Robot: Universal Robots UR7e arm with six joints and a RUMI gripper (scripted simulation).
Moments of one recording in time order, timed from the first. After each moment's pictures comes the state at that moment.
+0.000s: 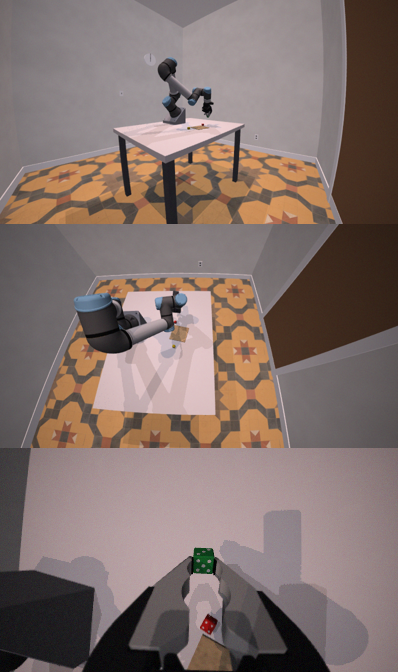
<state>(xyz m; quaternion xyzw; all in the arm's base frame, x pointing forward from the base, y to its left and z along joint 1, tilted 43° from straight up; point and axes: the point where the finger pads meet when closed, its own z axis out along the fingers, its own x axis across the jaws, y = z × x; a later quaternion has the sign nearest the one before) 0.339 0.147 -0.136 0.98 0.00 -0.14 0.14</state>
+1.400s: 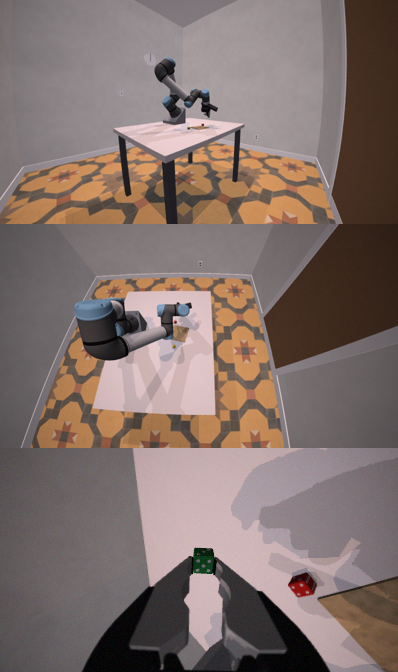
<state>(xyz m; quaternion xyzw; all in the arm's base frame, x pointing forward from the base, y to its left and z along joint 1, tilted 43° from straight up) 0.360 0.140 -0.128 0.77 -0.61 -0.10 0.13</state>
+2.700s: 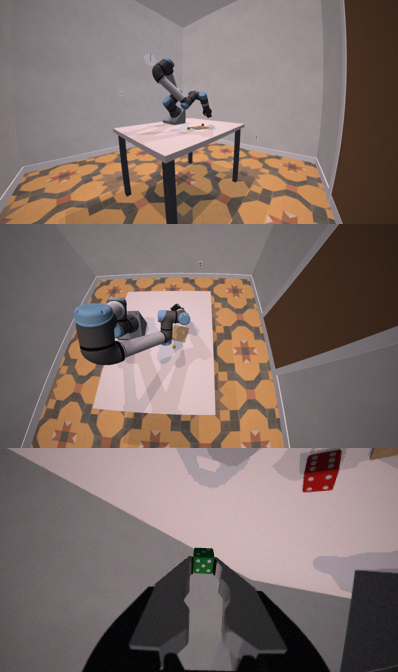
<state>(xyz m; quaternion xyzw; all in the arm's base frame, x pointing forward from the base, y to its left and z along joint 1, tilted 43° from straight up) 0.367 0.130 -0.115 0.36 -0.92 -0.10 0.13</state>
